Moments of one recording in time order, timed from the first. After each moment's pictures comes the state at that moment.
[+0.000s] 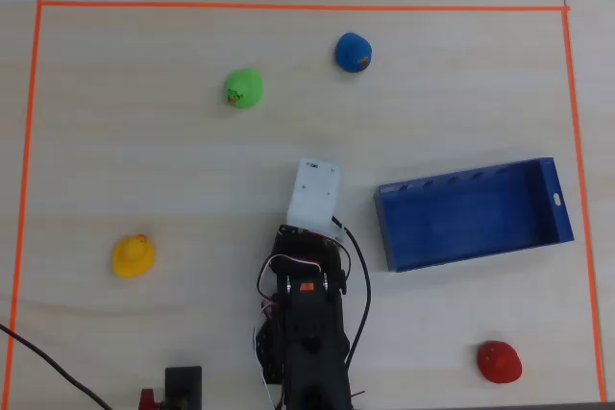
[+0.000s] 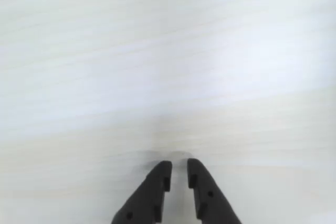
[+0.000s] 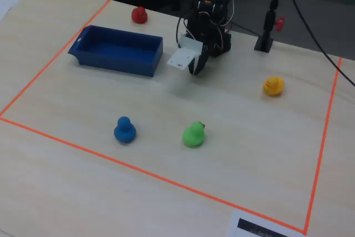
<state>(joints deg) 1.4 189.8 178.6 73.6 -70.8</state>
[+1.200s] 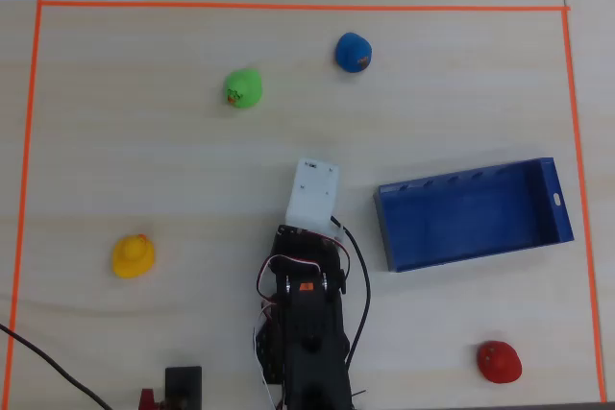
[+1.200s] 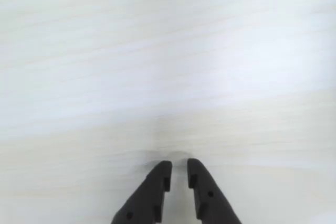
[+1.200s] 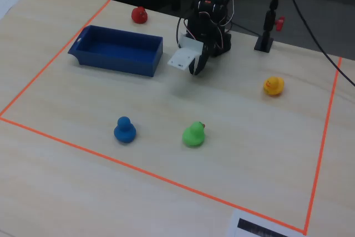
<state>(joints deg) 0.8 189.8 178.6 73.6 -70.8</state>
